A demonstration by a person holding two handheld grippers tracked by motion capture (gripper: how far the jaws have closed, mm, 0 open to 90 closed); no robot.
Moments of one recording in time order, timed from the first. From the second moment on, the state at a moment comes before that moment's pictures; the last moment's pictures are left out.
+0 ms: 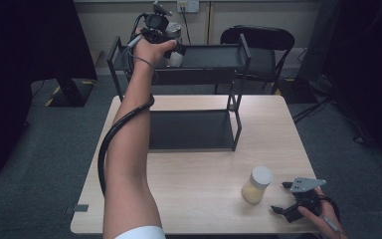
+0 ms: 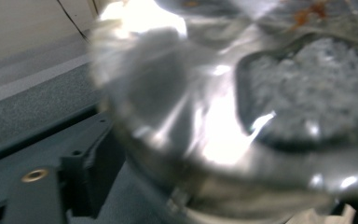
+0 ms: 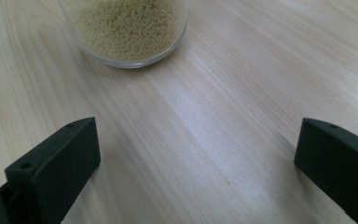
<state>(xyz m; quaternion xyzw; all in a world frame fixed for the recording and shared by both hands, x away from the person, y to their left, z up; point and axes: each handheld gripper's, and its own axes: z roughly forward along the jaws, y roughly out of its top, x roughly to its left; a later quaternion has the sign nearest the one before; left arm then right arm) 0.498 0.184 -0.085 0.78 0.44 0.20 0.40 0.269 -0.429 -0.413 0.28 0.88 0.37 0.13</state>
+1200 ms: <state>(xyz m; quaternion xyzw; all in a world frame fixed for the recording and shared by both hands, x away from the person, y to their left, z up) 0.432 0.199 -0.119 0.75 0.43 0.20 0.45 0.269 -0.429 -0.414 0.28 0.88 0.37 0.13</state>
